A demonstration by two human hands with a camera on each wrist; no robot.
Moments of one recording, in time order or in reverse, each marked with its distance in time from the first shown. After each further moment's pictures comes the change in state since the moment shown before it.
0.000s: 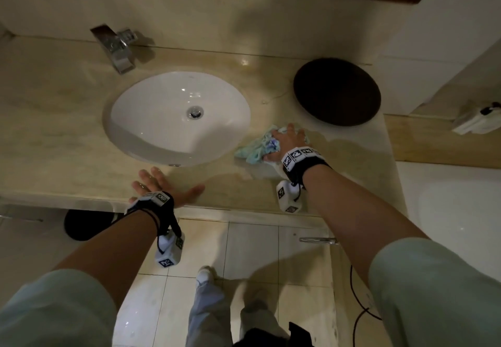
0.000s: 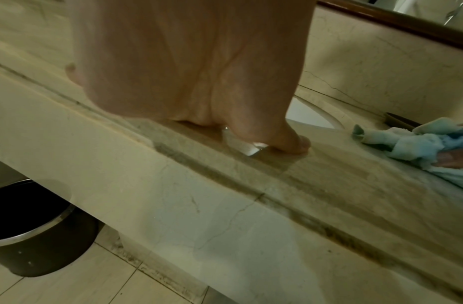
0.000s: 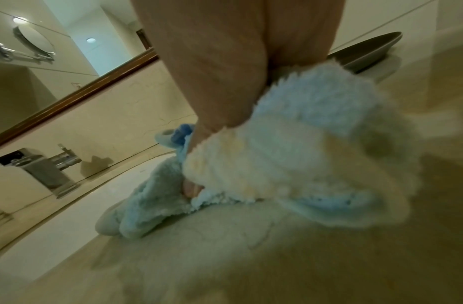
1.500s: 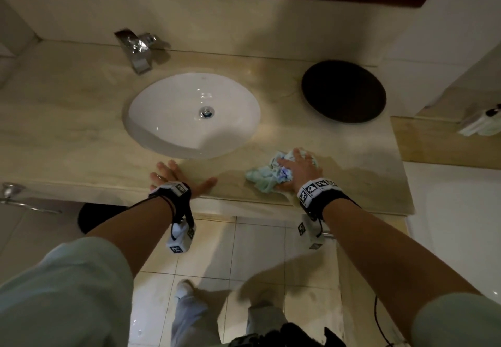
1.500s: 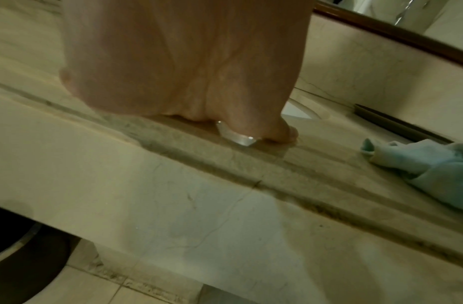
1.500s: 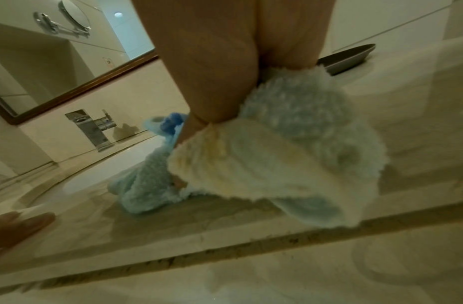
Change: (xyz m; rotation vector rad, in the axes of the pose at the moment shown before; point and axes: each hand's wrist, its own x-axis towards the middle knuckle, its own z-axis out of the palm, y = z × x) left_hand 0.011 -0.006 0.008 0.037 0.105 0.051; right_hand -0.076 0.012 0.048 0.000 -0.063 -0.040
